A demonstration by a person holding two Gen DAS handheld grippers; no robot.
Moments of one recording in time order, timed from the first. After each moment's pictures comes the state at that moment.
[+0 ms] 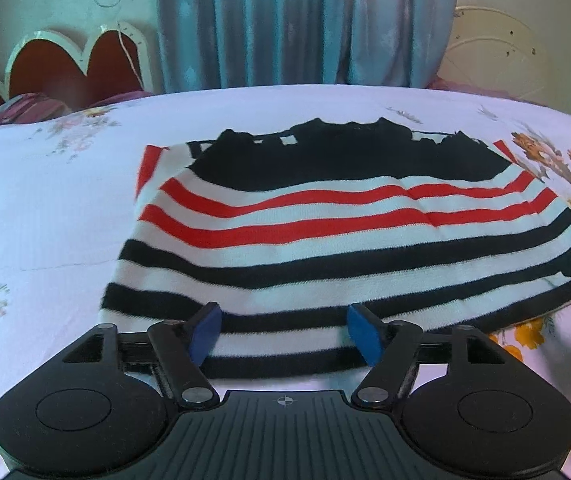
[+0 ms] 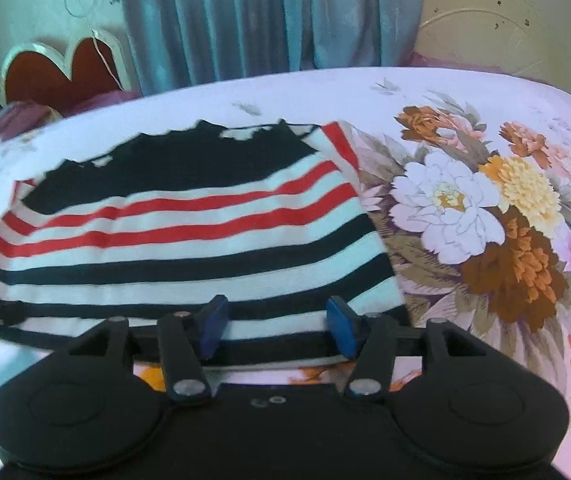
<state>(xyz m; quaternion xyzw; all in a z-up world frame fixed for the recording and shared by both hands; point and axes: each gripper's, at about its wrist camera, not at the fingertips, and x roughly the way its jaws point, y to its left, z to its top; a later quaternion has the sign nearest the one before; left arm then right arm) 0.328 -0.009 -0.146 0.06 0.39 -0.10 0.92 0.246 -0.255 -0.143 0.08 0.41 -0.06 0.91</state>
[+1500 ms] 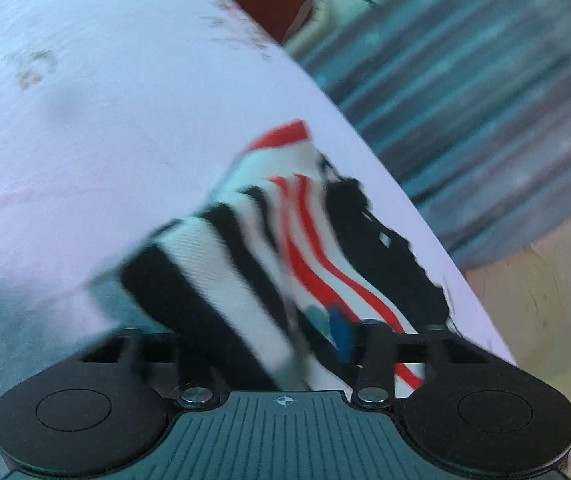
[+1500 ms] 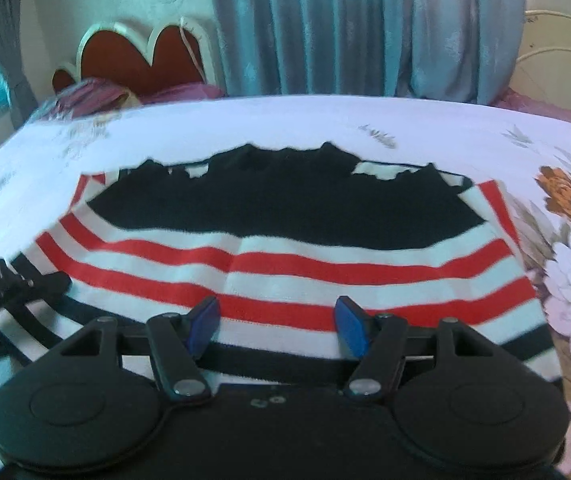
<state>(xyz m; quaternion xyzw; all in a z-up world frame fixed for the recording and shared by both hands) 0.364 0.076 -0.207 -0.38 0.34 0.01 0.86 0.329 -0.188 -0.154 0.03 0.40 0.05 0.92</state>
